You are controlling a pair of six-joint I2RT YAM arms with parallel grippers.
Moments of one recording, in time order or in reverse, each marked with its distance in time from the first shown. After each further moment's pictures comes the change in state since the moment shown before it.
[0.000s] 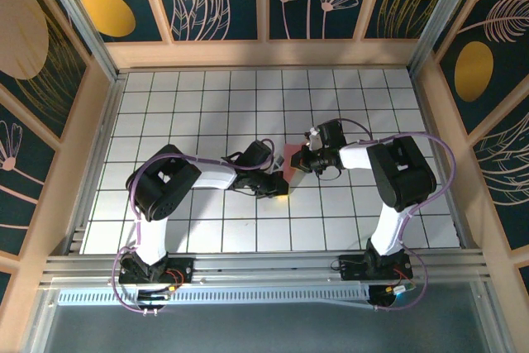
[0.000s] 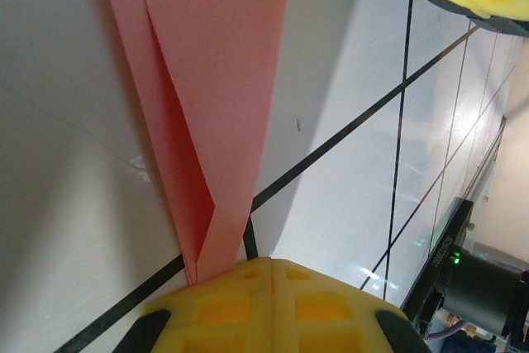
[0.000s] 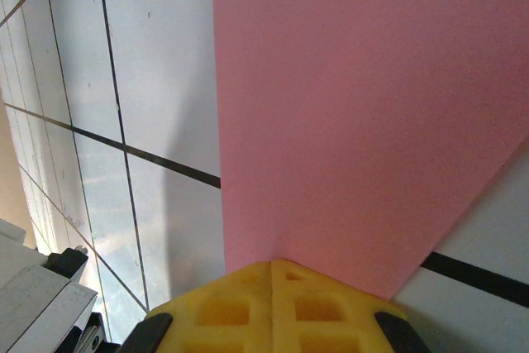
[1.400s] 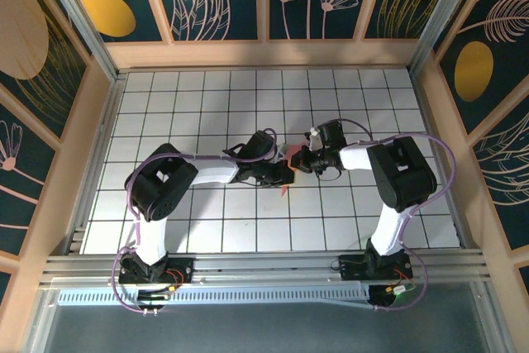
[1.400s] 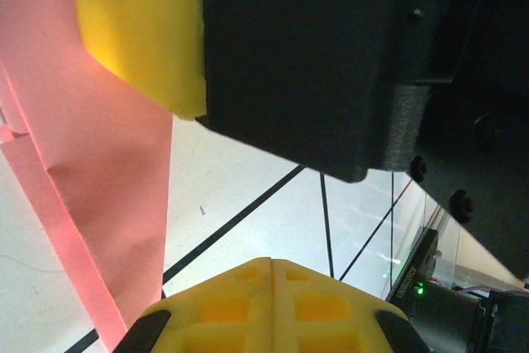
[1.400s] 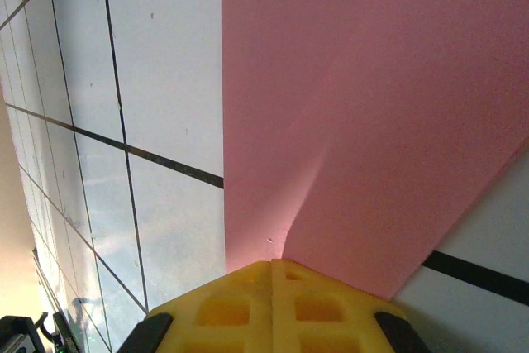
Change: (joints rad) left arm 0.007 -0.008 0.089 -0.011 -0.030 -0.008; right arm 0.001 -0.006 -0.011 0.019 0.003 0.000
